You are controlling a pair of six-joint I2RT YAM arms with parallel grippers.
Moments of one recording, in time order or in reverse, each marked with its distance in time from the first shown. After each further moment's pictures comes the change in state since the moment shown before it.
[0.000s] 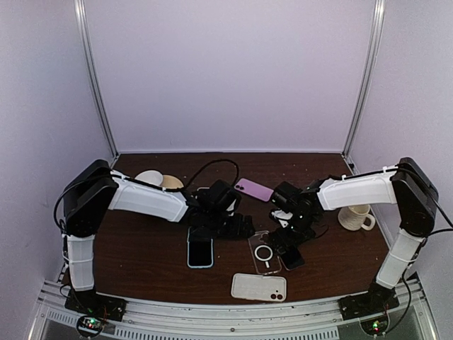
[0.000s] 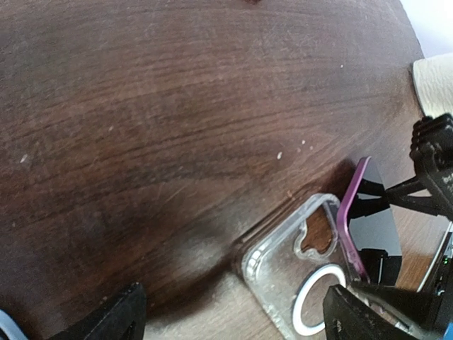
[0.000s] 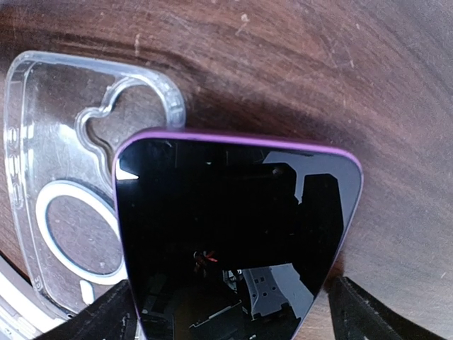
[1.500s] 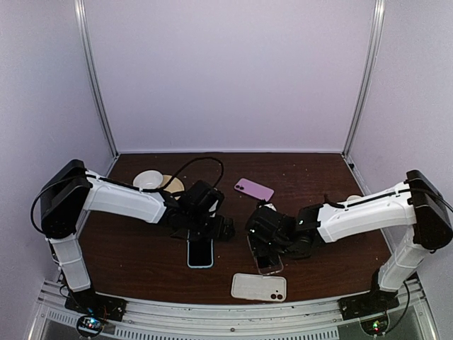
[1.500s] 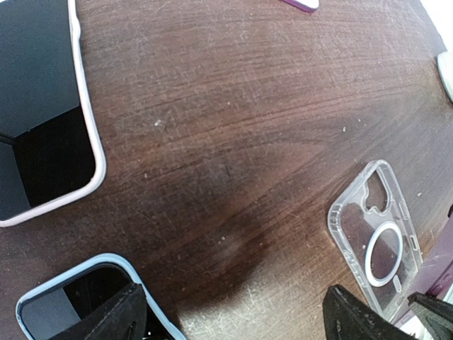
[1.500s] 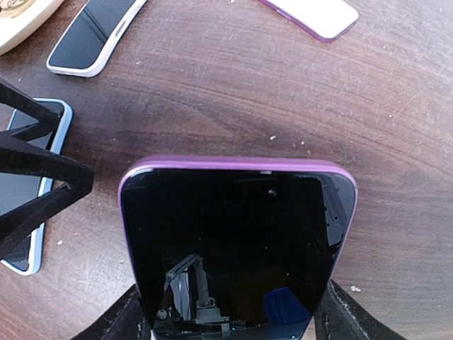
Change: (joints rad) left arm 0.035 -0.184 -0.202 -0.021 -0.109 0.127; right arm 0.375 -0.098 -0.060 0.291 0.526 0.486
